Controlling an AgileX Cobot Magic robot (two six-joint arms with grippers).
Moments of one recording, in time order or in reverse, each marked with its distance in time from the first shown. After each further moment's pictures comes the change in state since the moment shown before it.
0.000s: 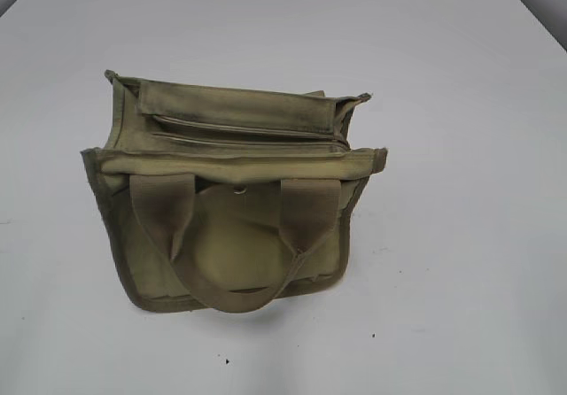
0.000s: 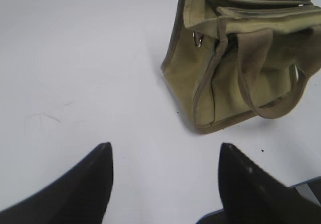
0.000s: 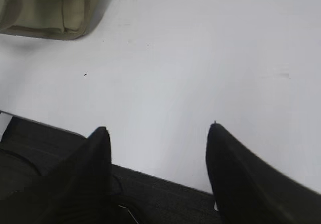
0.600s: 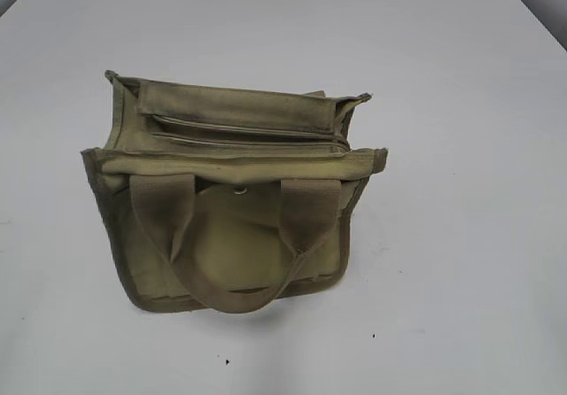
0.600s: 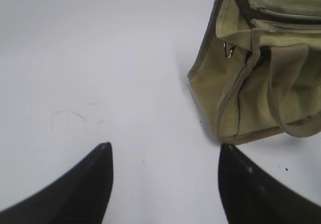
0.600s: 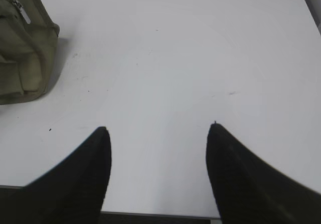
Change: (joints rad) left arm 0.123 -0.028 0.002 -0.001 0.000 0.000; right arm -0.232 -0.193 0.000 0.001 -0.001 0.000
